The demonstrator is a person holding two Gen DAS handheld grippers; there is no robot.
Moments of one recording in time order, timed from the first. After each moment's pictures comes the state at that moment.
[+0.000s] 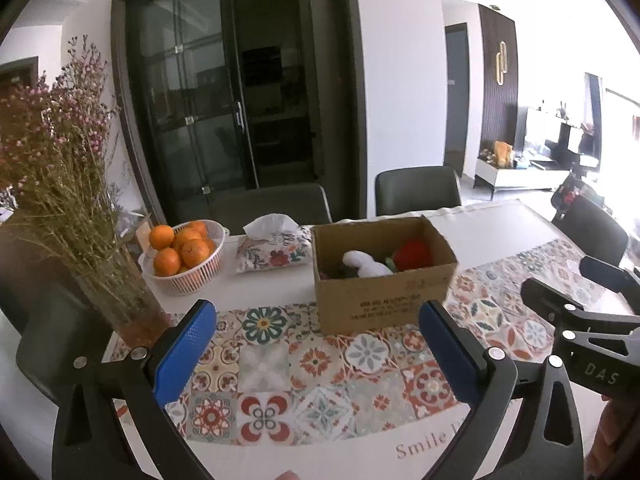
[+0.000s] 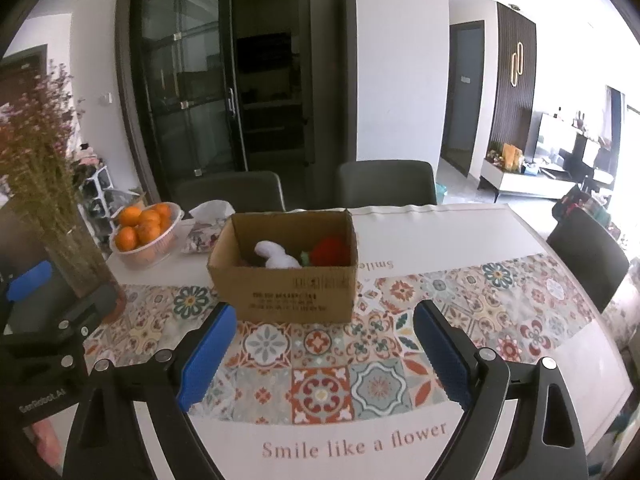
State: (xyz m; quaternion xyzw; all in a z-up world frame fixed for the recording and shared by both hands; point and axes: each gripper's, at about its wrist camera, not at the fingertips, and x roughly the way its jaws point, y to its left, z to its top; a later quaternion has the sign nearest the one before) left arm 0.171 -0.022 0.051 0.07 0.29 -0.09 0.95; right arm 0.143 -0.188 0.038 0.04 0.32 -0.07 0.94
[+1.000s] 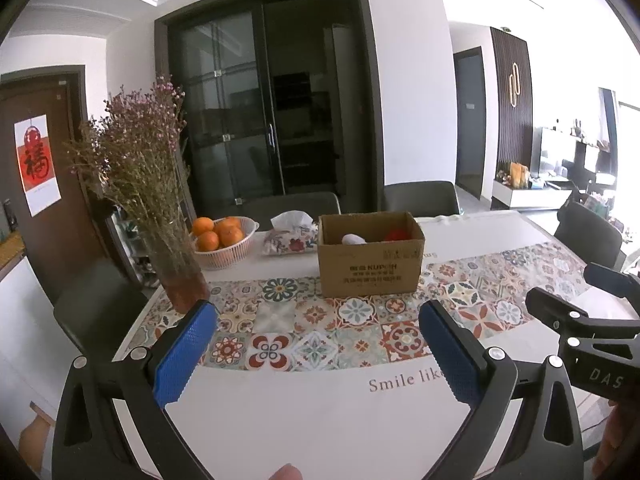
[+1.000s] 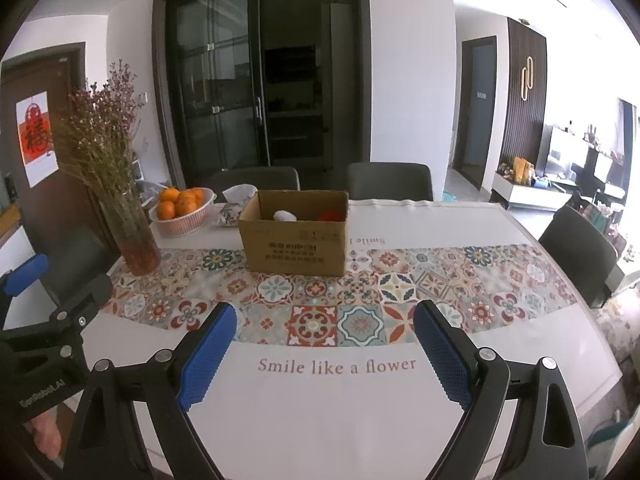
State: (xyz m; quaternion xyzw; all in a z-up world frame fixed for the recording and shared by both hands) left arm -0.025 -0.037 0.056 0.06 0.23 -0.04 0.97; right arm -0.024 -0.206 0.044 0.02 0.30 -0.02 0.95
